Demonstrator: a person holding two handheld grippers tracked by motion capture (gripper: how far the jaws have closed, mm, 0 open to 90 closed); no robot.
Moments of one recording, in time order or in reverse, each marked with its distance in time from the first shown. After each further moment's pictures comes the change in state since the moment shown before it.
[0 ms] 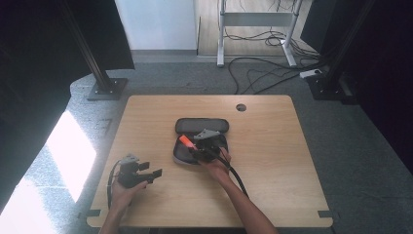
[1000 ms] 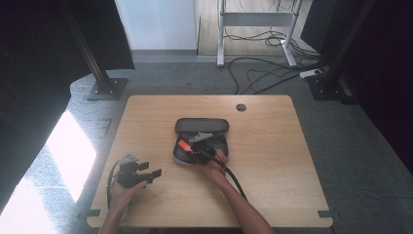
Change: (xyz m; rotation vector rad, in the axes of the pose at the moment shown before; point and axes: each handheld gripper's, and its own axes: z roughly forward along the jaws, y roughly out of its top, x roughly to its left) left arm 0.002 0.000 -0.001 0.000 0.001 -0.004; right arm 0.004 -0.009 0.026 0.080 -0.014 -0.038
